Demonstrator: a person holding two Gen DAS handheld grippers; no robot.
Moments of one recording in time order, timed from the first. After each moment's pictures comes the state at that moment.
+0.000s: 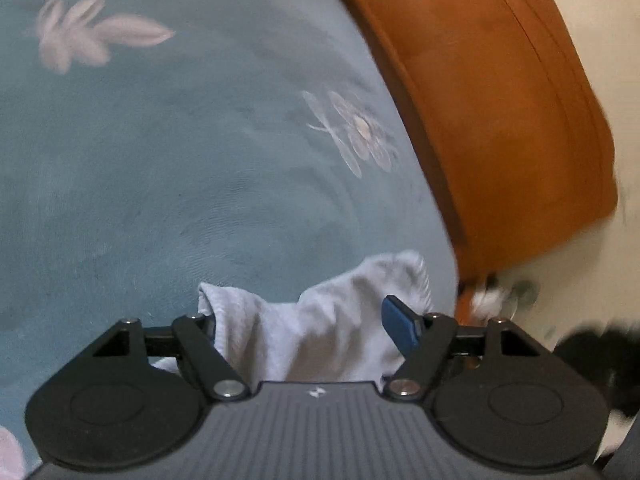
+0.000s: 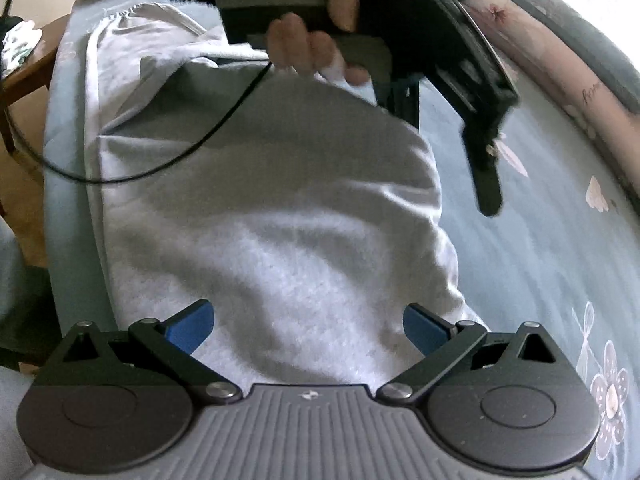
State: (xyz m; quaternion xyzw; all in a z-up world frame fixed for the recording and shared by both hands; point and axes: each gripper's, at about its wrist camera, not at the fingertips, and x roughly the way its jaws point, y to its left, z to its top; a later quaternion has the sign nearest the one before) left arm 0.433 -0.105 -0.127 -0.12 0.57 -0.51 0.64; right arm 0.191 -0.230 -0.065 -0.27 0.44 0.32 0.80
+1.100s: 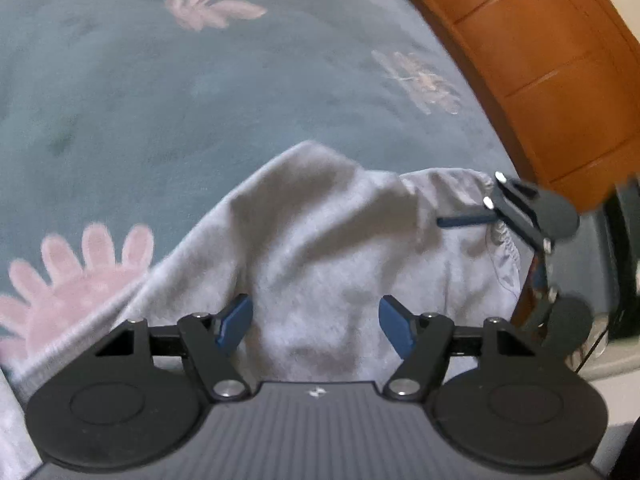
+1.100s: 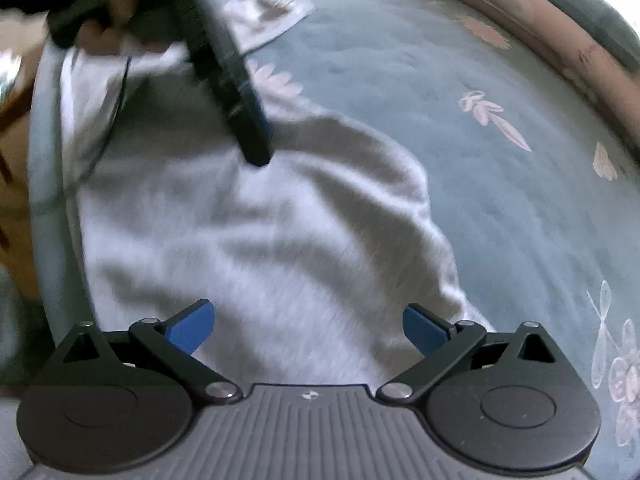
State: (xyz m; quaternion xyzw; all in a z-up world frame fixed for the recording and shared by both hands) left arm 0.364 0.001 -0.111 -0.04 0.59 -0.41 0.69; right arm 0.240 -0.236 -0.060 -0.19 0.48 0.30 0.80
